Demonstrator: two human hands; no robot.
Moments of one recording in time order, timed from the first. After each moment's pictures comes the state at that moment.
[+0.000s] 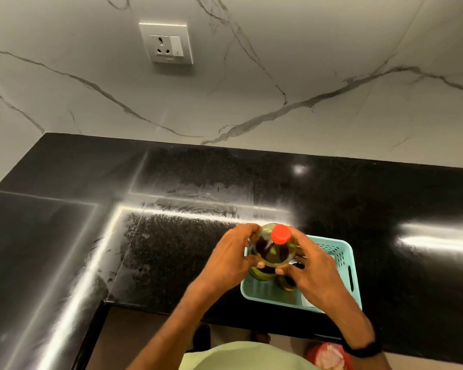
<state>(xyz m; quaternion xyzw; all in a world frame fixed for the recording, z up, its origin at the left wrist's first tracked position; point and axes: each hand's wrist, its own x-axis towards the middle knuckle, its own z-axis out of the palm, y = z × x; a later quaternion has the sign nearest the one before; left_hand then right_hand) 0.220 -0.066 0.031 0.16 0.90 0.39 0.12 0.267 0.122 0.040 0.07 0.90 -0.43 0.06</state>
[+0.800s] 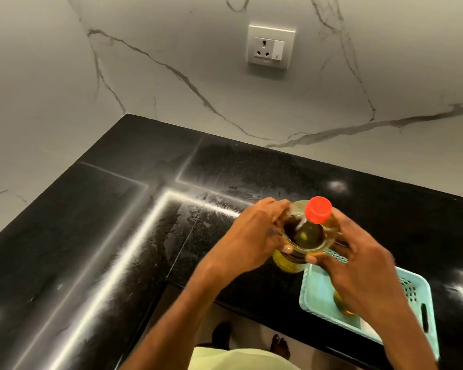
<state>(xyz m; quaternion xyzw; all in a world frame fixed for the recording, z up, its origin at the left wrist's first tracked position) 0.219 -0.186 0.118 0.17 0.90 0.40 0.05 0.259 0.003 0.130 -0.01 0.93 -0.38 0.01</state>
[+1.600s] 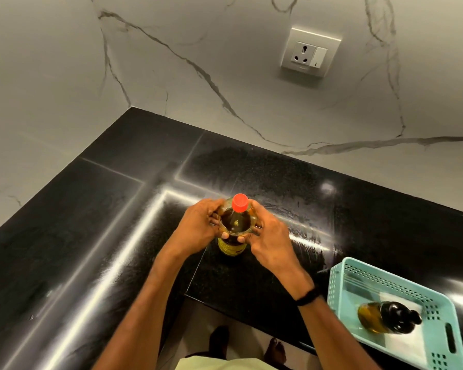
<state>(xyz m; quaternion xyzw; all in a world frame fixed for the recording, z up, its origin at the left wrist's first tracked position) 0.170 -0.368 0.036 0.01 0.88 0.46 0.06 0.171 -0.185 0.042 -0.08 0.91 -0.40 0.09</state>
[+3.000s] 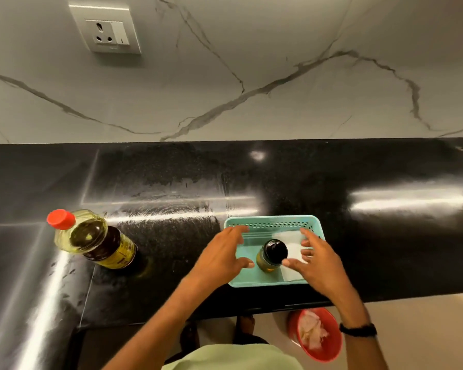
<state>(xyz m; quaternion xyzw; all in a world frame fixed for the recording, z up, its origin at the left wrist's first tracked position) 0.217 -0.069 -0.006 0.25 0.89 0.32 0.20 0.304 0.158 -0.006 0.27 0.86 -0.43 0.08</state>
